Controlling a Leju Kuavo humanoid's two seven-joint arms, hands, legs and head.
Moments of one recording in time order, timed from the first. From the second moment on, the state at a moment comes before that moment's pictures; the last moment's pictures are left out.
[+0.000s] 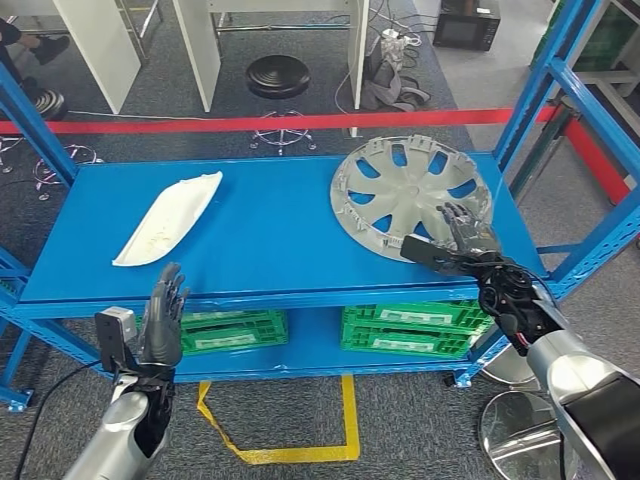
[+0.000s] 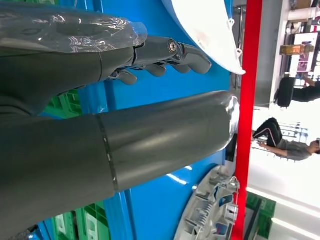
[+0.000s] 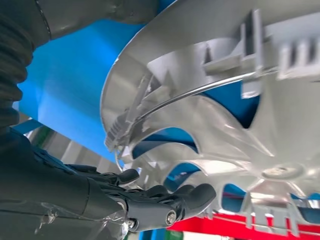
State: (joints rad) left arm -0.38 -0.03 -0.47 -0.86 0.42 0.10 -0.54; right arm -0.58 -0.41 0.45 -0.68 0.83 -0.17 -0.01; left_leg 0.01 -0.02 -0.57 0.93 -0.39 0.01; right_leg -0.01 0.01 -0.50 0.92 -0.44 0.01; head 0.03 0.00
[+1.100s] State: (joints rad) left arm -0.39 -0.03 -0.47 -0.86 0.42 0.08 -0.57; right arm -0.61 -0.40 0.42 -0.89 0.27 0.23 0.08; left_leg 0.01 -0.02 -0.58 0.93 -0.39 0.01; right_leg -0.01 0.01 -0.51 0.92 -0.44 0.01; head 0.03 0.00
